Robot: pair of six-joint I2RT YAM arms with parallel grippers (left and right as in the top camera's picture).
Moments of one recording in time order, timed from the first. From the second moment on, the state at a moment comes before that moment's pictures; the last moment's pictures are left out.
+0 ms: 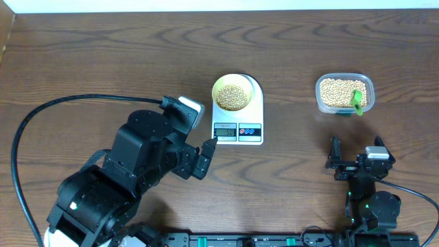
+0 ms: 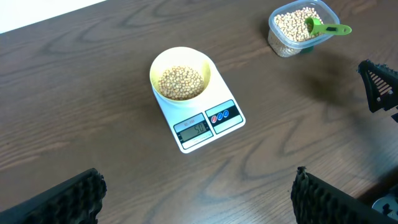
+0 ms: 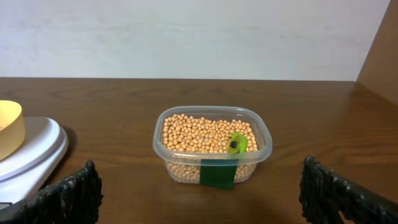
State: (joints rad) left arm -0.60 0.97 1.37 -1.12 -0.01 -0.09; right arm -0.02 0.01 0.01 -0.07 0.01 -0.01
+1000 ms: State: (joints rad) left arm -0.60 0.97 1.37 -1.13 -0.01 -0.09; right arm -0.02 0.01 0.01 -0.07 0.01 -0.01
